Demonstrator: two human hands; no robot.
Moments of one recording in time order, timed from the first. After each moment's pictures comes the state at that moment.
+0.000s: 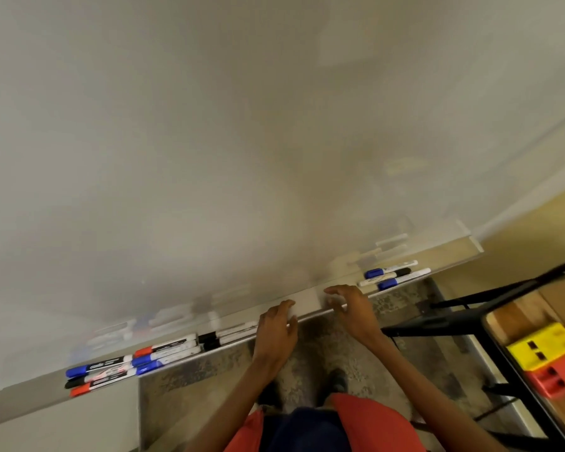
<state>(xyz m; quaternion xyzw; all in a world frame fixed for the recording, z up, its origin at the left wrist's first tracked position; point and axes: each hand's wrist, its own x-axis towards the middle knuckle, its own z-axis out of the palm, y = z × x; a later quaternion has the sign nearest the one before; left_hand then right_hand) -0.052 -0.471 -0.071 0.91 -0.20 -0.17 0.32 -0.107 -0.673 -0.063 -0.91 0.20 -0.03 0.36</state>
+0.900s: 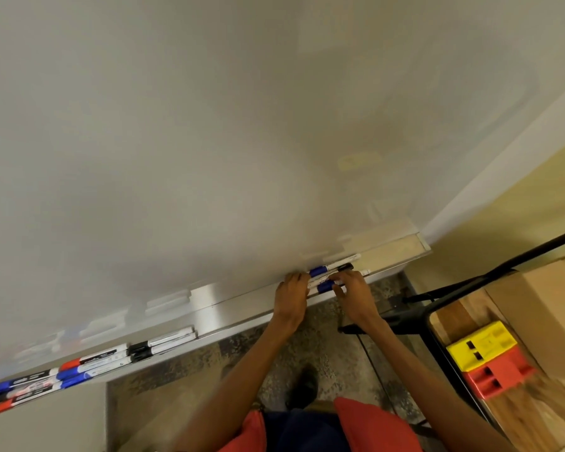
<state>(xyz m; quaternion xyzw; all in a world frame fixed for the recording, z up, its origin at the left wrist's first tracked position) -0.055 -0.673 -0.094 0.91 -0.30 -0.16 0.23 -0.135 -0.822 -0.085 -0.91 0.24 -0.02 0.34</state>
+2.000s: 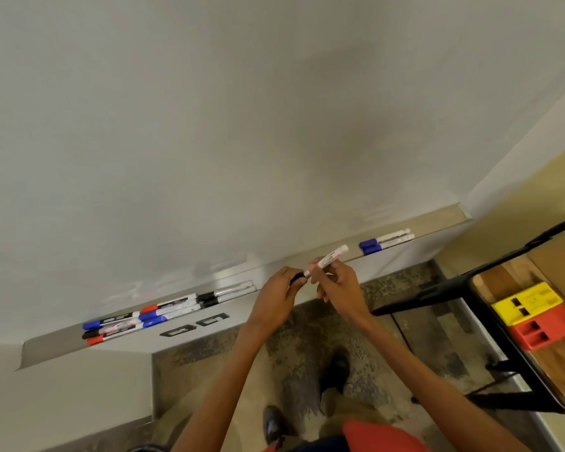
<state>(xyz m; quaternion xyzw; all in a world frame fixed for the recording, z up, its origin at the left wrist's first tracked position) -0.093 -0.476 0.000 0.87 -0.28 -0.17 0.37 -0.158 -0.623 0.009 -0.71 0.21 -0.08 0.67</state>
